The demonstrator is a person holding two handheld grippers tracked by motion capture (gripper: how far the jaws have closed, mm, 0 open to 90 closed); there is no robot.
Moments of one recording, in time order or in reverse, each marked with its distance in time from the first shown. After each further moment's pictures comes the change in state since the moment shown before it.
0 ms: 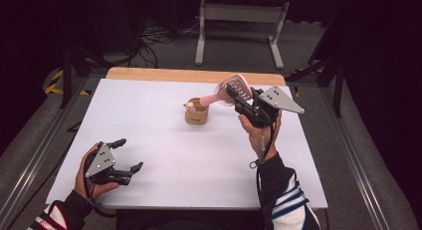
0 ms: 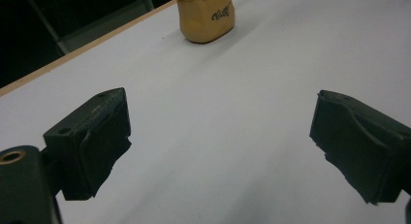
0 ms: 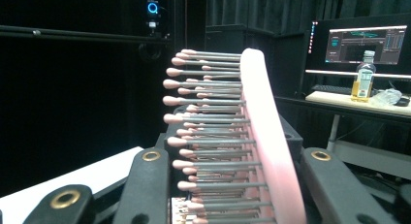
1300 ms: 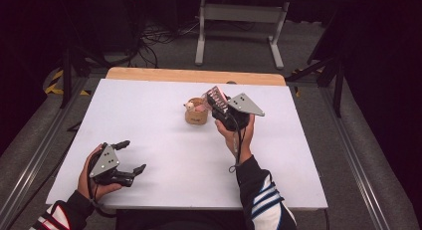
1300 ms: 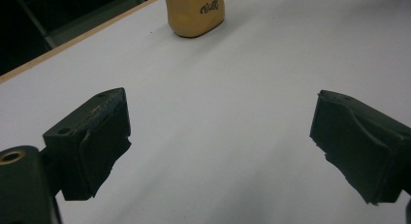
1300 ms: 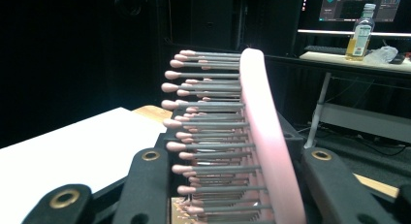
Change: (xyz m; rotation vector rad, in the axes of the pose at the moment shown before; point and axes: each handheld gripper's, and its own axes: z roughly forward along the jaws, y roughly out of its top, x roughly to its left) left arm -0.004 0.000 0.006 0.026 -0.029 0.002; right arm 0.025 -0.062 0.052 0.137 -0.078 0.000
